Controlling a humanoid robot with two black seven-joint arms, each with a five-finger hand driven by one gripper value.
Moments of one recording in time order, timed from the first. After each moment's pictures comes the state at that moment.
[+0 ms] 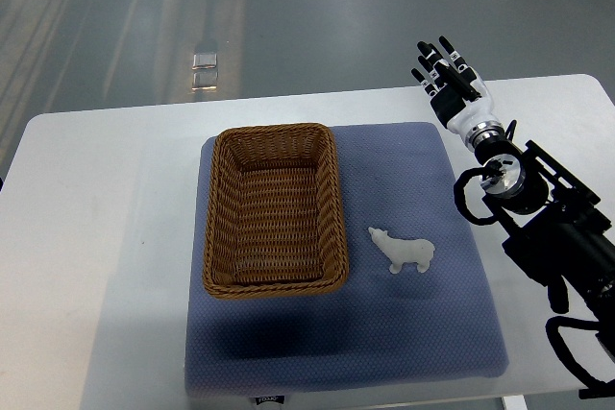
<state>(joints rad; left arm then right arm) -0.07 0.00 0.02 -0.27 0.02 0.03 0.09 0.68 -0.03 1.15 0.67 -0.23 0.08 0.23</state>
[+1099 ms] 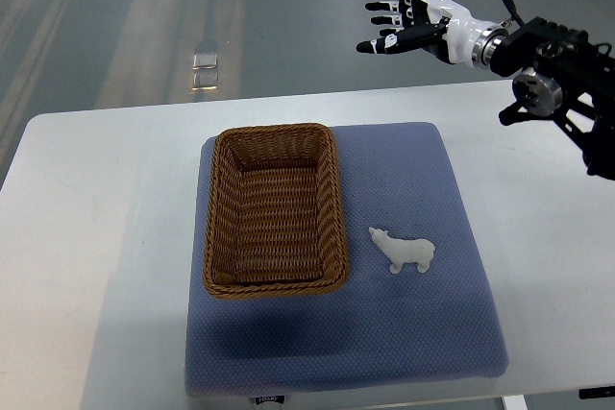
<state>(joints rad) -0.07 0.00 0.02 -0.27 0.02 0.02 0.09 1.12 -0.42 0.47 0.93 -0.63 0.19 -0.10</state>
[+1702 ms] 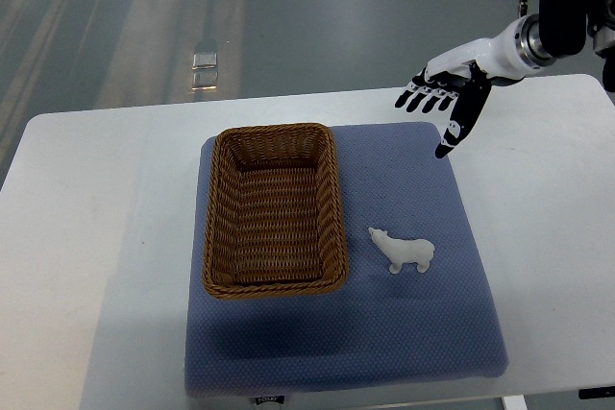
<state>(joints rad) -0.07 0.00 0.02 -0.27 0.02 0.01 0.09 1.57 -0.74 -0.11 1.40 -0.54 0.50 -0.43</state>
